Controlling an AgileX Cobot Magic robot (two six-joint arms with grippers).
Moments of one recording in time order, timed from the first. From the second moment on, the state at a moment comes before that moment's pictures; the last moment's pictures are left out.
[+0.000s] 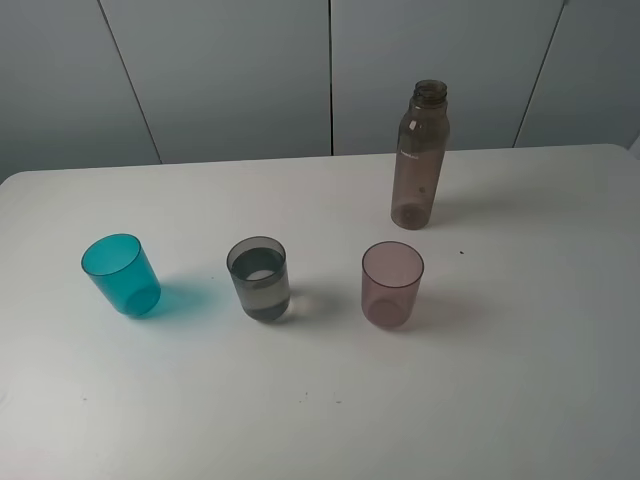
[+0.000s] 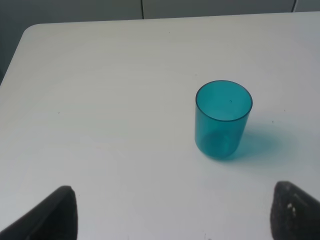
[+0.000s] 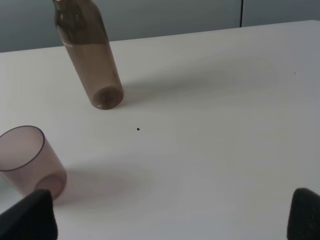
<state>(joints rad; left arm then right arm) -0.02 0.00 -0.51 0.01 1.08 -0.02 0.01 0.00 -0.50 0.07 1.09 0.07</state>
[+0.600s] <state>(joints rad) -0.02 0.00 -0.51 0.01 1.08 -0.02 0.01 0.00 -0.50 0.07 1.09 0.07</state>
